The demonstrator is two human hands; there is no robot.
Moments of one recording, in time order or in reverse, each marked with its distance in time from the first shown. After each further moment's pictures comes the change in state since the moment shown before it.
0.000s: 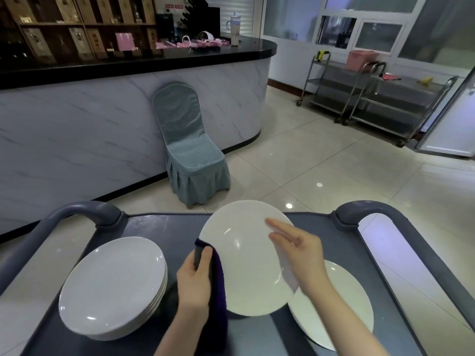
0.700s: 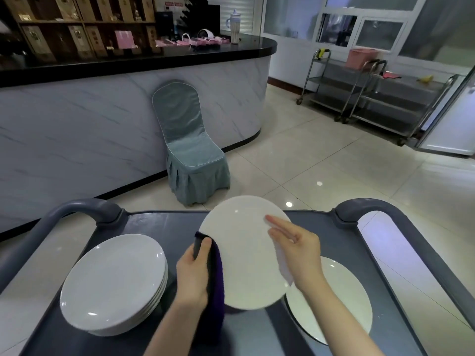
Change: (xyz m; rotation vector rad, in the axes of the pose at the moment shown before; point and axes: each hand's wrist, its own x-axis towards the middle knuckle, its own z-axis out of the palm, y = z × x) left_hand 0.005 0.006 0.005 -0.109 -0.017 -0.063; right_hand -0.003 -0.002 0.011 -0.002 0.090 0.038
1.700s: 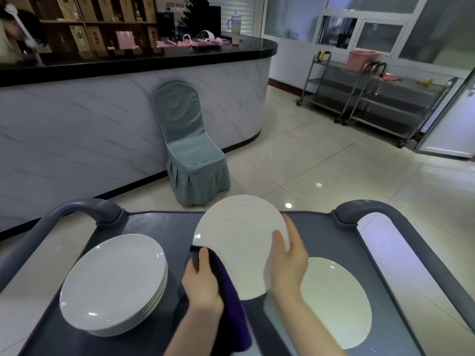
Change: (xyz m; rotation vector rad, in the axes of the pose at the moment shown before) left_hand -0.007 -0.018 0.013 -0.124 0.206 -0.113; right_hand -0.018 0.012 0.032 0.132 0.304 0.098
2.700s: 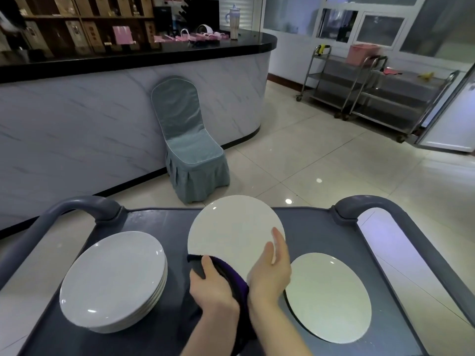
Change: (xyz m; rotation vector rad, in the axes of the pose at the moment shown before) left_hand -0.015 -0.010 0.009 0.037 0.171 -0.084; right_hand -0.030 0.021 0.023 0.005 0.173 0.110
